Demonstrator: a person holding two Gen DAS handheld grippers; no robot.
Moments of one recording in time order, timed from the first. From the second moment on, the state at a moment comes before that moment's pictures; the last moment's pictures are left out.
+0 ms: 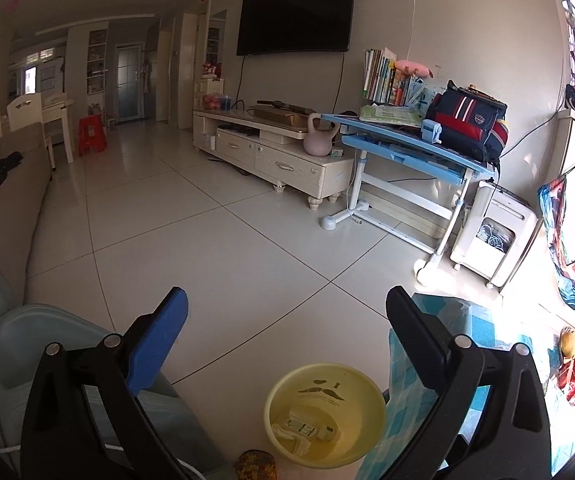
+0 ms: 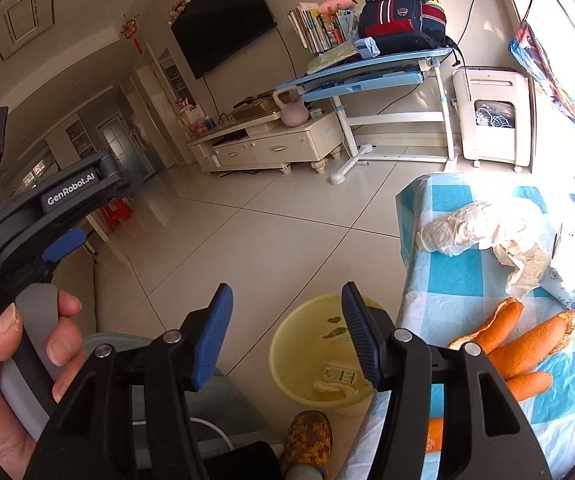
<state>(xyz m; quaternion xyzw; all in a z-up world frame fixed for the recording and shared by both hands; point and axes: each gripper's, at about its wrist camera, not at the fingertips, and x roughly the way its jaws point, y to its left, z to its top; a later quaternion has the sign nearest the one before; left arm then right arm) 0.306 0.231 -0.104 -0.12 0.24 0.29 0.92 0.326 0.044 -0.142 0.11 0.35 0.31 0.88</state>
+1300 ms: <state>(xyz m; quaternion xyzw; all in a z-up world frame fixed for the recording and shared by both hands) 0.289 0.046 -0.192 0.02 0.45 0.01 0.89 0.284 -0.188 -0.154 0.12 0.39 0.12 0.91</state>
